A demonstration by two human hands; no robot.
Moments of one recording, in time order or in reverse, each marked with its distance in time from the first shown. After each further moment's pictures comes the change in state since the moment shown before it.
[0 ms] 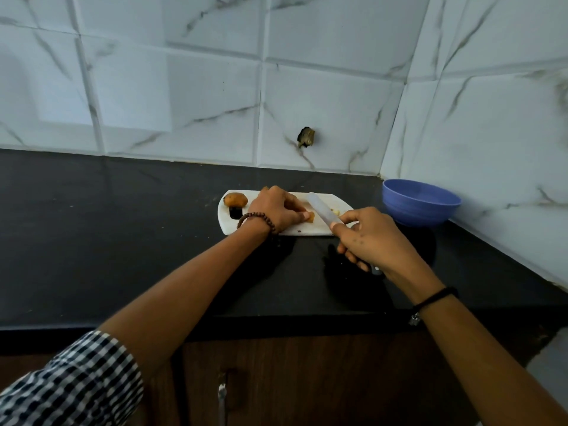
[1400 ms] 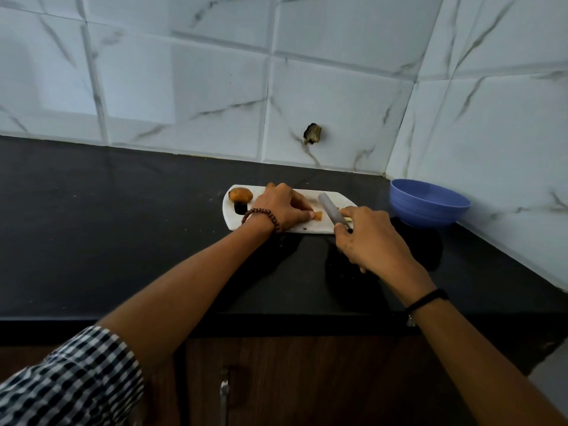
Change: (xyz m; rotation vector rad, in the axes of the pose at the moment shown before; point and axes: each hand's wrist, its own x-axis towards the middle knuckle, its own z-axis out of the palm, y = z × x) left_hand 0.001 -0.004 -0.002 0.064 -0.041 0.050; right_hand 0.001 -0.012 0.011 -0.412 0.046 -0.057
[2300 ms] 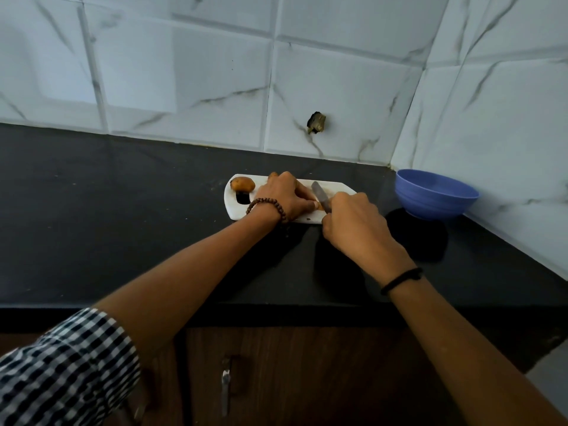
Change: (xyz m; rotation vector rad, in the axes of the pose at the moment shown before) left_hand 0.005 0.001 0.005 0.006 0.060 -0.087; right_hand -0.002 -0.030 0.006 -0.234 0.010 -0.045
